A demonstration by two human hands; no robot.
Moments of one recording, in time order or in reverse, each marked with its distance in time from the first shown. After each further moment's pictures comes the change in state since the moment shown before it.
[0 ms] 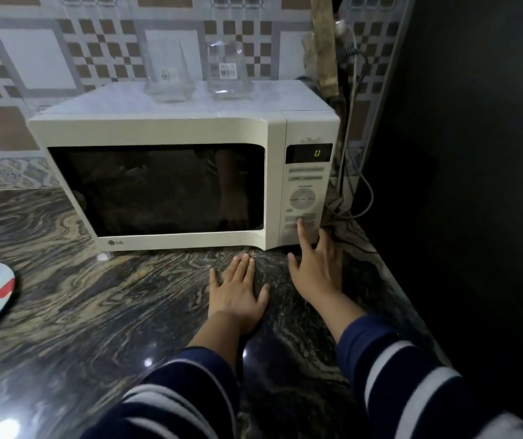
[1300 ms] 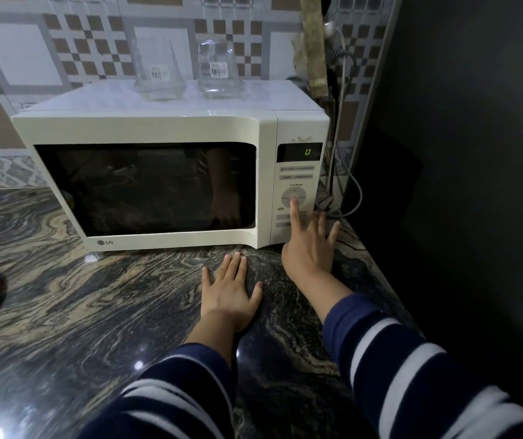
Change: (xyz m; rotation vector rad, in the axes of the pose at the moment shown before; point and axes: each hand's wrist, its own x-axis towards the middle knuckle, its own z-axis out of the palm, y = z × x) left_hand -0.002 0.000 0.003 -0.004 0.037 -0.007; right_hand 0.014 -0.018 -0.016 -0.200 0.160 0.003
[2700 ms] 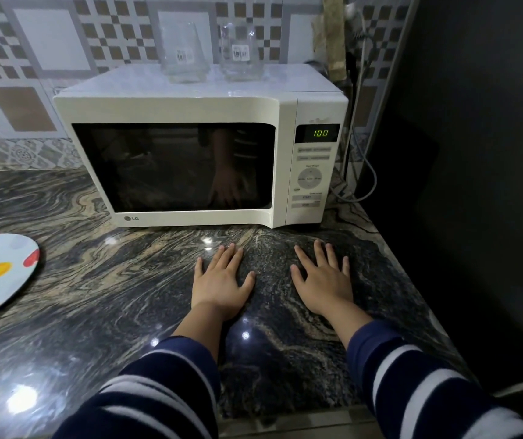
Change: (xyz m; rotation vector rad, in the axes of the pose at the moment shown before) left_hand -0.038 -0.041 -0.001 -0.074 0.064 -0.035; right_hand -0.078 0.034 0.037 0.049 -0.387 -0.111
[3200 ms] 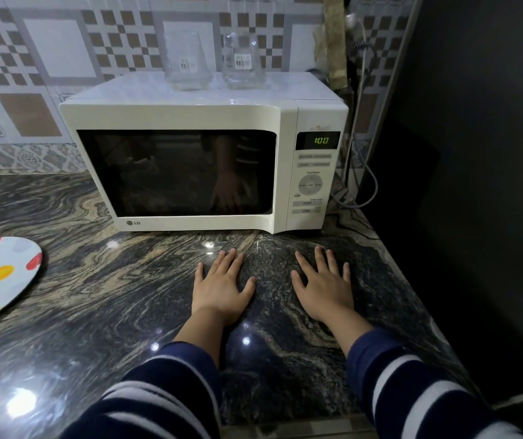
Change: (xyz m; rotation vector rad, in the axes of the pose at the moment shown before) left_hand 0.000 0.001 0.000 -0.002 0.009 -0.008; right_hand 0.000 0.000 -0.002 0.010 -0.003 -0.009
